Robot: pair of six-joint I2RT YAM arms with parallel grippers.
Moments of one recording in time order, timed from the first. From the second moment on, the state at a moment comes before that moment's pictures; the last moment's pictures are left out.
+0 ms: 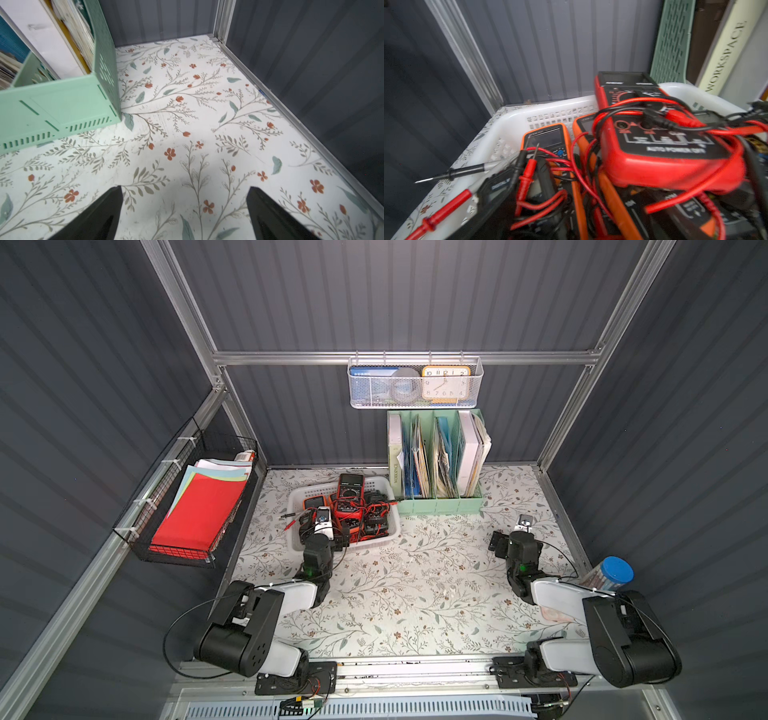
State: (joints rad) left arm -0.22 1.46 0.38 0.91 -0.33 0.05; right arm 0.13 1.35 0.37 0.53 0.44 0.17
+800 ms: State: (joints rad) left arm -0.07 1.66 0.47 0.98 -0.13 0.10; right arm 0.01 1.56 0.34 0.90 0.26 0.14
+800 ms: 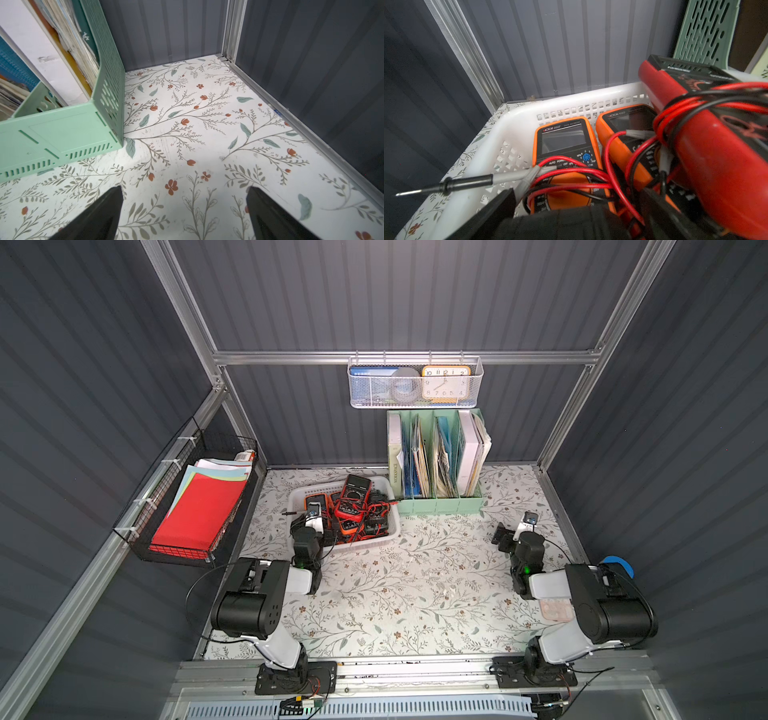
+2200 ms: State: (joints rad) left arm -0.02 1.66 0.52 0.84 -0.02 0.05; right arm 0.01 1.56 0.35 0.90 0.25 0.14
